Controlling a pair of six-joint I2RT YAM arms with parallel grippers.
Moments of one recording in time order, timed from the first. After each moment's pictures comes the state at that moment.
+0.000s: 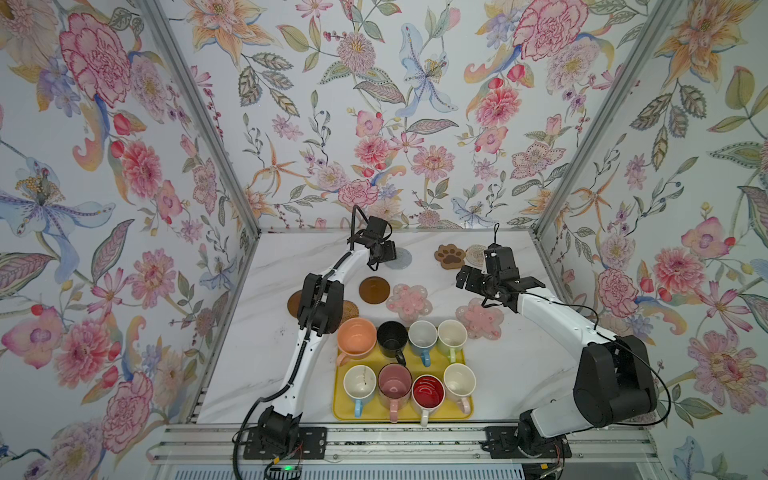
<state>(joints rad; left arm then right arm) -0.41 2.62 2.35 -0.63 0.08 -0.50 0.28 1.51 1.07 -0.37 0.04 0.49</state>
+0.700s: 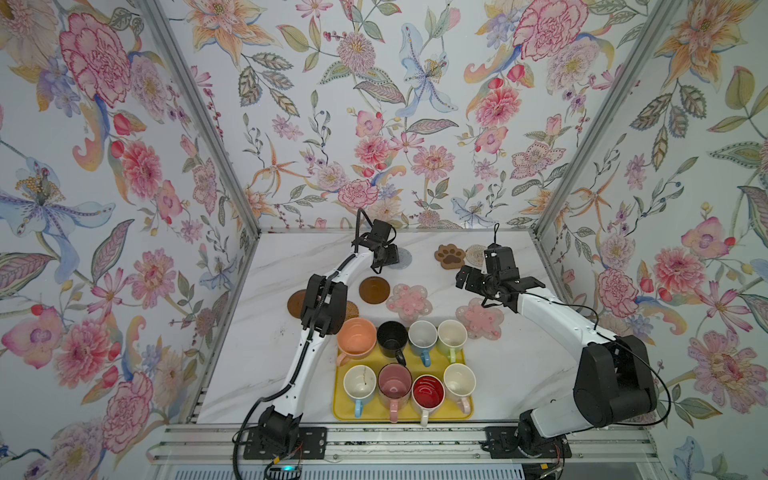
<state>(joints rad) -0.43 2.64 2.36 -0.62 0.09 -0.52 0.28 1.51 1.07 -0.37 0.03 0.49</state>
